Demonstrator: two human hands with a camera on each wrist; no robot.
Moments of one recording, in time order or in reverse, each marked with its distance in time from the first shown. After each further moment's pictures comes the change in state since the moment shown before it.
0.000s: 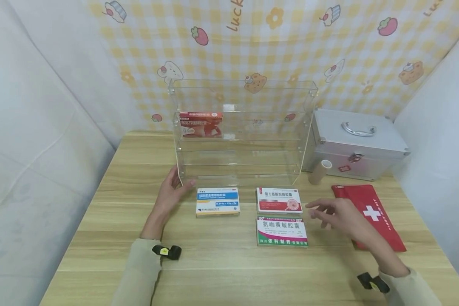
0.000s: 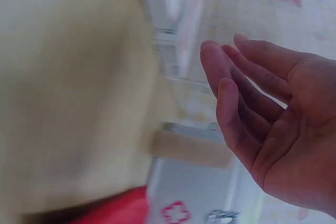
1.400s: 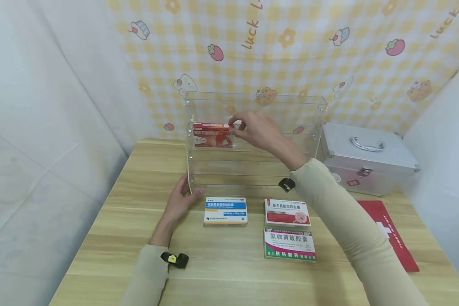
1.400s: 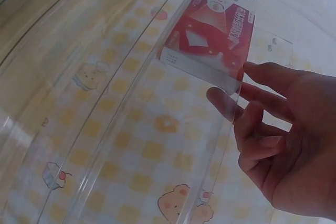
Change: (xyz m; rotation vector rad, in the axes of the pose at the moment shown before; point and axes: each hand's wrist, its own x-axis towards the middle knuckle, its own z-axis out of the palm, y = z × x) left_hand 0.008 -0.030 -0.004 0.008 0.042 0.001; right_hand 0.215 -0.234 -0.027 -0.369 0.139 -0.333
